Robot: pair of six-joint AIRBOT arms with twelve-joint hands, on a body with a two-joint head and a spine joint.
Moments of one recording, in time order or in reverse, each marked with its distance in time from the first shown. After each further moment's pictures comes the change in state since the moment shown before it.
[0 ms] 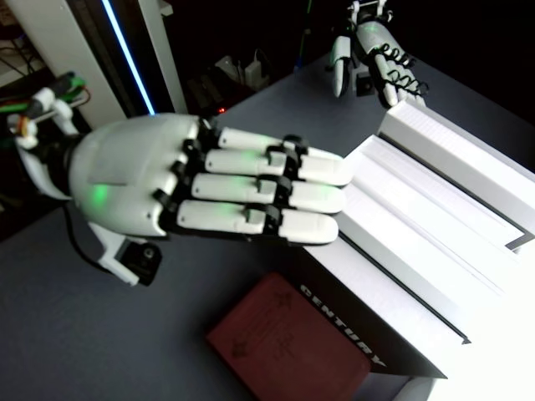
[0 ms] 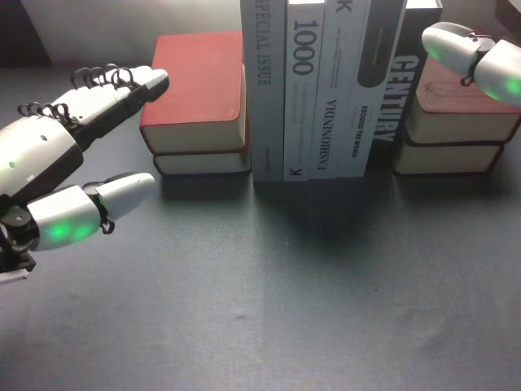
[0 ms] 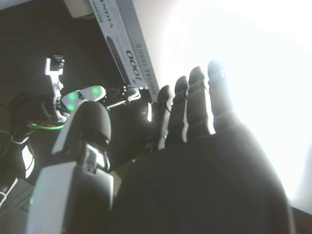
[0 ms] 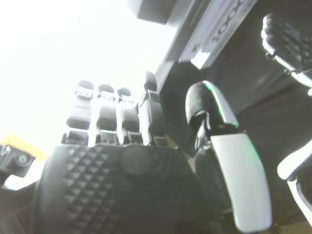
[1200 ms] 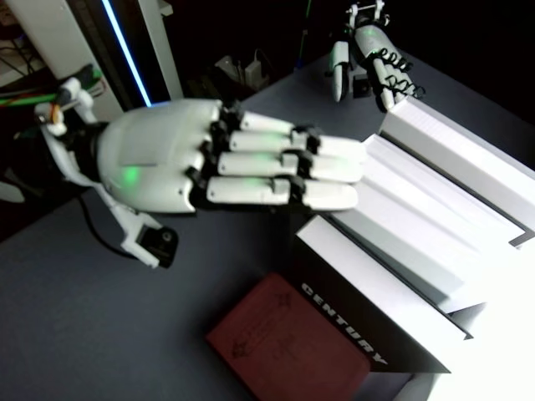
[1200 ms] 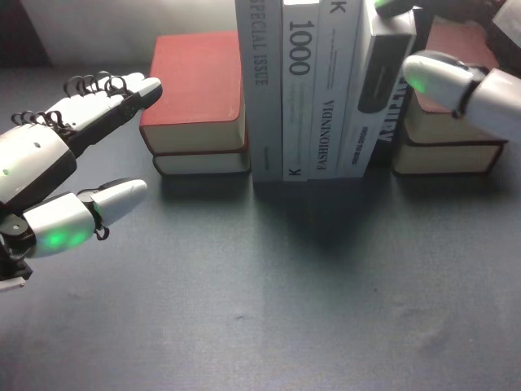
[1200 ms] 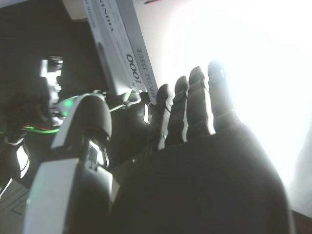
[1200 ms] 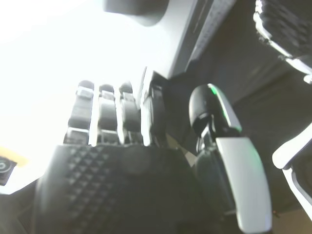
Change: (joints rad) left arm 0.036 -0.006 -0.002 -0.047 -0.032 -0.003; right arm -0.100 0.027 -0.074 -0.069 0.119 0.076
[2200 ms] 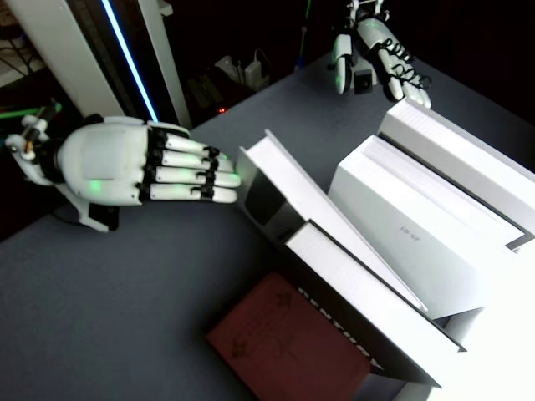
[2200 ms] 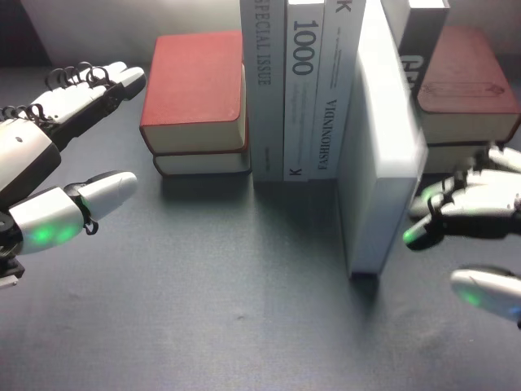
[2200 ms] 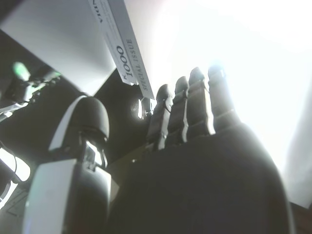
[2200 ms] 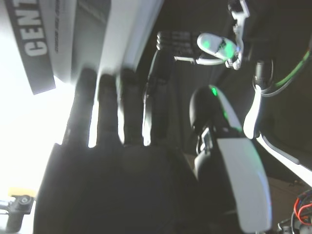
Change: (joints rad) left arm 0.021 0.015 -0.020 -0.048 -0.045 0.008; right arm -0.450 0.057 -0.154 -0.095 0.161 0.273
